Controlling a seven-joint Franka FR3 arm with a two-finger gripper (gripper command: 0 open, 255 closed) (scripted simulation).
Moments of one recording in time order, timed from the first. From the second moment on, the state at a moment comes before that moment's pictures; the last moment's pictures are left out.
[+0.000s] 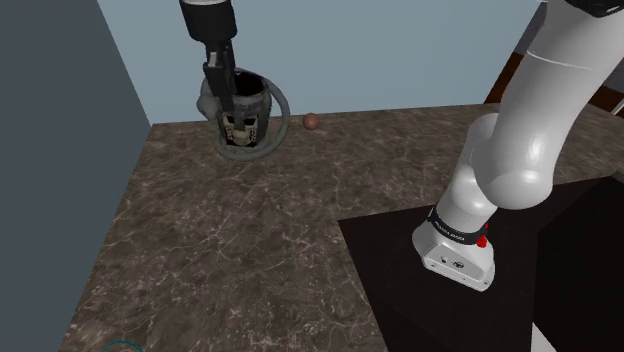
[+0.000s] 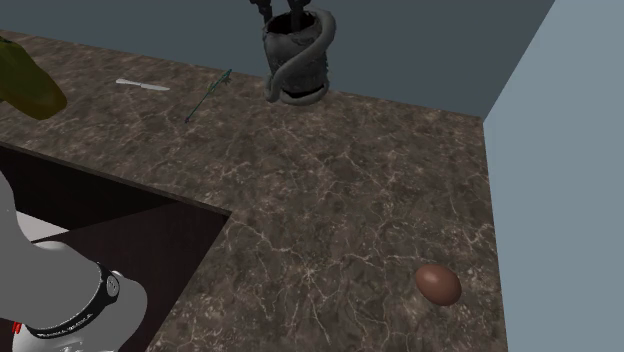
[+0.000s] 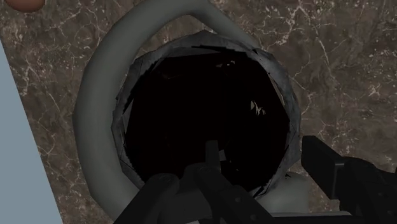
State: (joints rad) arm 0.35 0.04 0.25 -1.70 -0.11 1.70 -0.16
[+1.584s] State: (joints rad) arm 0.60 0.58 0.32 -1.05 -0.26 1.55 0.11
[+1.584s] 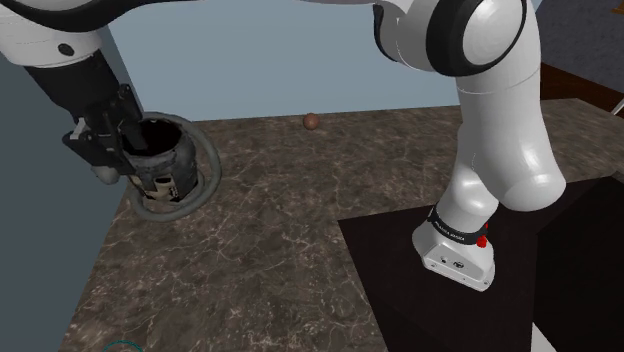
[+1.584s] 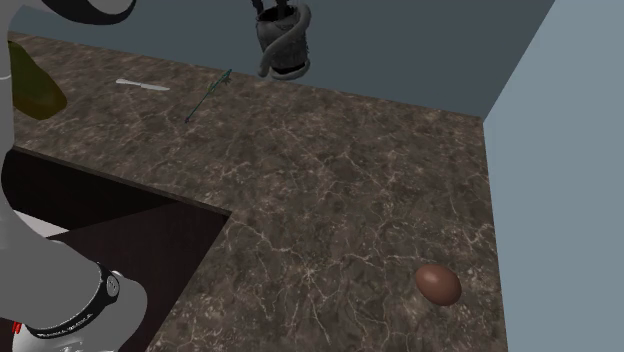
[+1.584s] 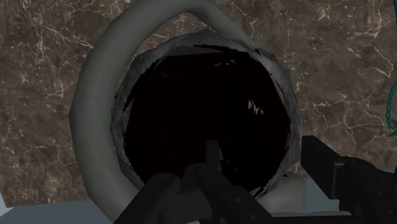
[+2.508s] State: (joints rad) arm 0.57 0.57 0.32 -1.27 -0.26 1.75 0.13
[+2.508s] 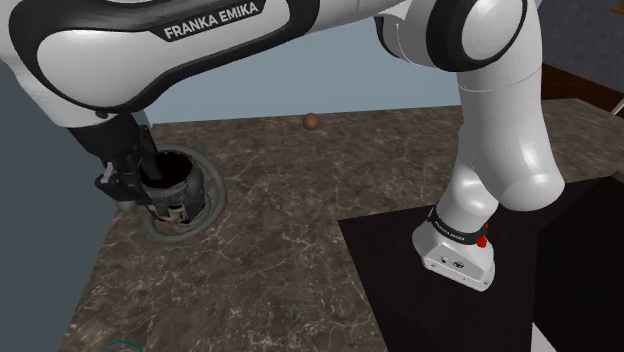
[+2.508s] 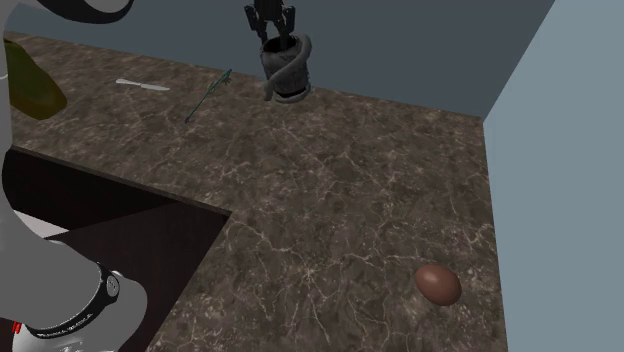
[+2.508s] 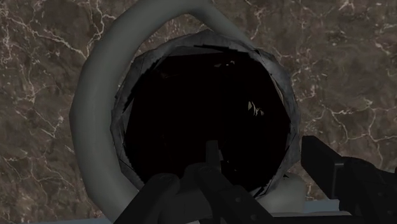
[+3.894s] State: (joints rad) arm 0.56 0.61 0.30 -1.42 -0.28 1.94 0.16
